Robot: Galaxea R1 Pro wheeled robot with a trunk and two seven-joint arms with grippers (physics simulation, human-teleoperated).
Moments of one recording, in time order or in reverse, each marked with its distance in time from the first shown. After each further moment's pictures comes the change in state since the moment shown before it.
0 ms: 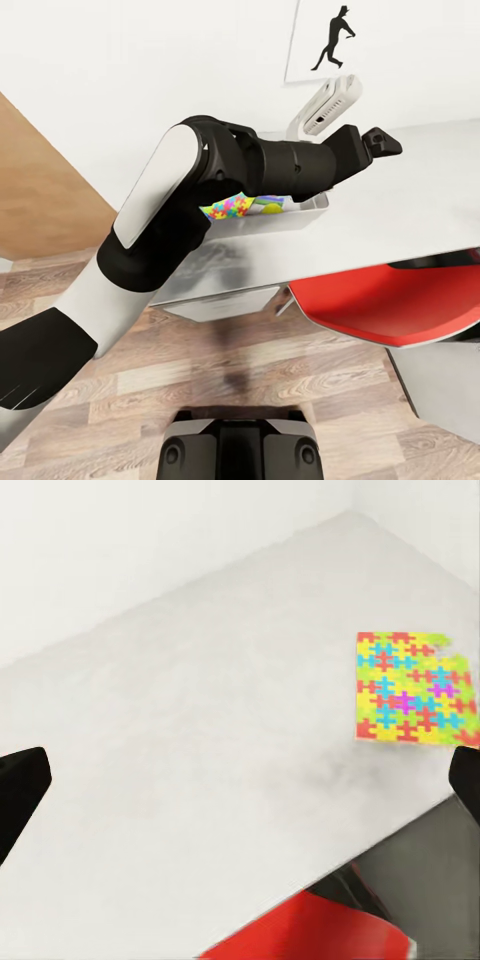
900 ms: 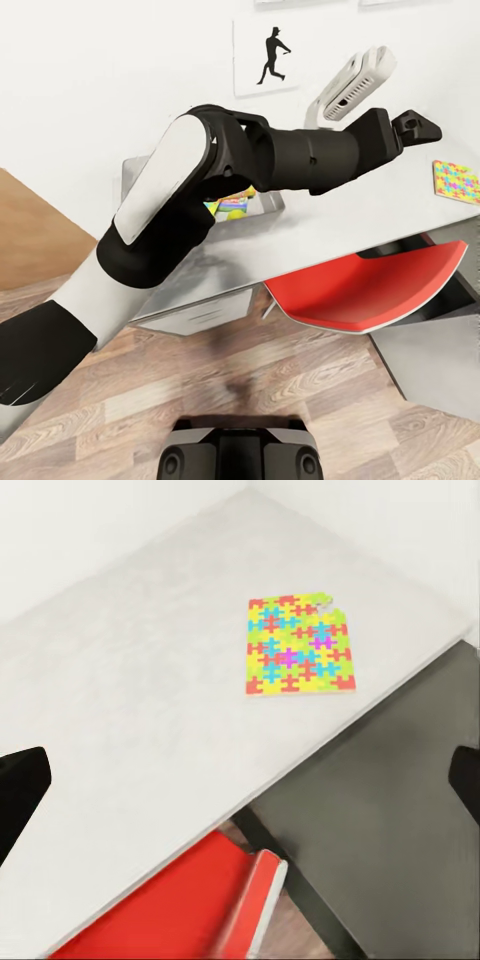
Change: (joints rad) left arm -0.040 -0.005 -0.034 0.000 -0.001 0.001 -0.107; right arm 0.007 0.022 0.043 0.026 0.012 0.000 0.002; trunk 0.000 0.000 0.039
